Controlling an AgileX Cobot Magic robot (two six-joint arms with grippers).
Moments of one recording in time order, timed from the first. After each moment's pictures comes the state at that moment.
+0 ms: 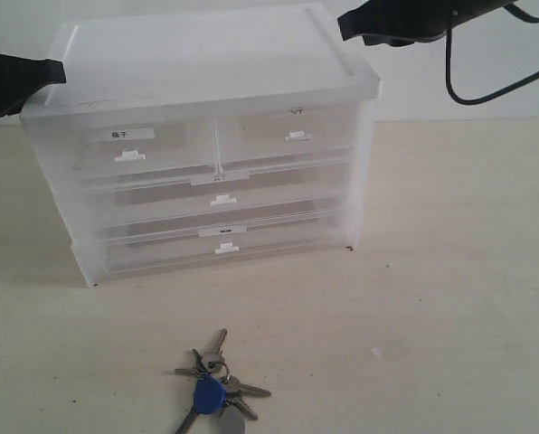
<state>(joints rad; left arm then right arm) 0.02 1.64 -1.03 1.61 -0.26 -1.76 0.29 1.71 -1.44 0.43 0.44 -0.55</state>
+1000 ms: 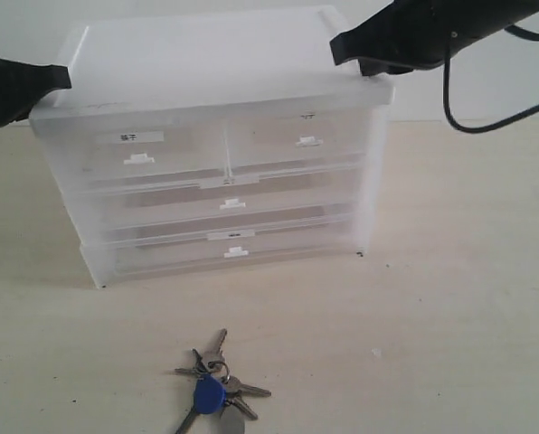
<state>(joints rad) 0.01 1.62 -0.97 1.36 -0.31 -1.51 0.37 1.62 -1.33 0.31 0.50 -0.34</state>
